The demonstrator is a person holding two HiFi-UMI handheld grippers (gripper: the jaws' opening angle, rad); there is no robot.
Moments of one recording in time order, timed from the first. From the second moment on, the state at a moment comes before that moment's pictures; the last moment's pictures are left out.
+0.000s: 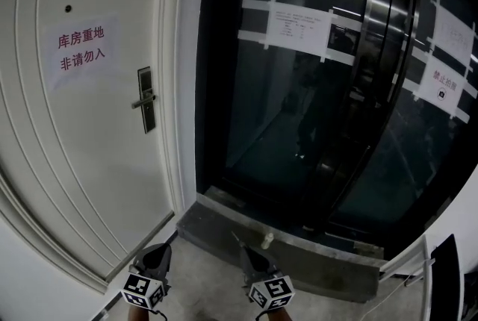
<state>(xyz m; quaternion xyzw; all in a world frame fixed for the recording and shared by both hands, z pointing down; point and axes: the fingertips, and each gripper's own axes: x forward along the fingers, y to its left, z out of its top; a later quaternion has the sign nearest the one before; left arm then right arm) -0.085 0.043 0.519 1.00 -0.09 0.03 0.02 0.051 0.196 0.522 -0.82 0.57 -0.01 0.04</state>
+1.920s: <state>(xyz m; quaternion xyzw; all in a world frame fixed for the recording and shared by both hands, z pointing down) 0.058 -0.294 0.527 0.97 -0.23 0.02 0.01 0.232 -0.198 0.522 -0.72 0.69 0.00 0.03</state>
